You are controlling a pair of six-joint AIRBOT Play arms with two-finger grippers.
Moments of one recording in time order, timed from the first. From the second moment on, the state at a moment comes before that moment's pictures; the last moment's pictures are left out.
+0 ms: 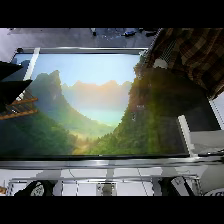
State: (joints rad) left arm 0.47 -0.86 1.34 -2.88 1.54 2.98; right arm -1.19 -0.96 1.94 -1.65 0.70 2.18
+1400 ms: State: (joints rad) left arm 0.47 -0.90 1.34 -2.88 1.55 2.95; right arm -1.20 -0.85 2.00 -0.85 1.00 1.88
